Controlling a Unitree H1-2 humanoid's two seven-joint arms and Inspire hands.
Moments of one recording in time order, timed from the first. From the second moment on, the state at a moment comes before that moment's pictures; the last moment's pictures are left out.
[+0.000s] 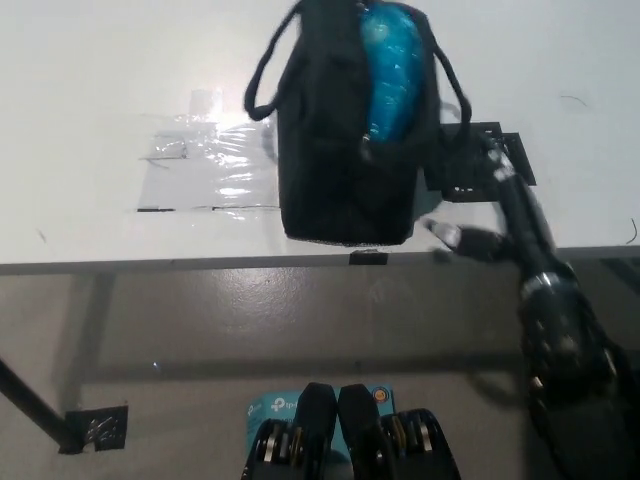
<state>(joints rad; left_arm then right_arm) 0.05 0.35 0.08 0.67 -0.02 -0.19 -0.22 -0.45 -0.11 0.13 0.02 -0.44 0.41 0.00</state>
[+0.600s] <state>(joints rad) 0.05 0.35 0.08 0.67 -0.02 -0.19 -0.22 -0.28 -0.34 0.06 -0.55 -0.40 0.42 0.06</state>
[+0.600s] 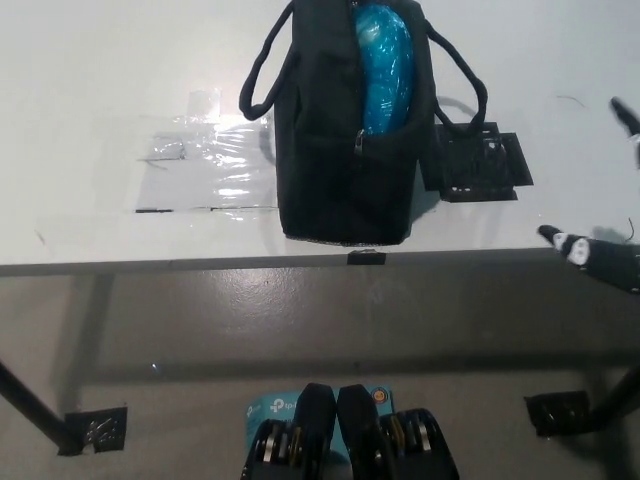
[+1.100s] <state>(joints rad) 0.06 0.36 0.08 0.66 -0.02 -0.18 -0.22 0.24 -0.23 0.08 -0.51 -0.29 0.21 0.06</state>
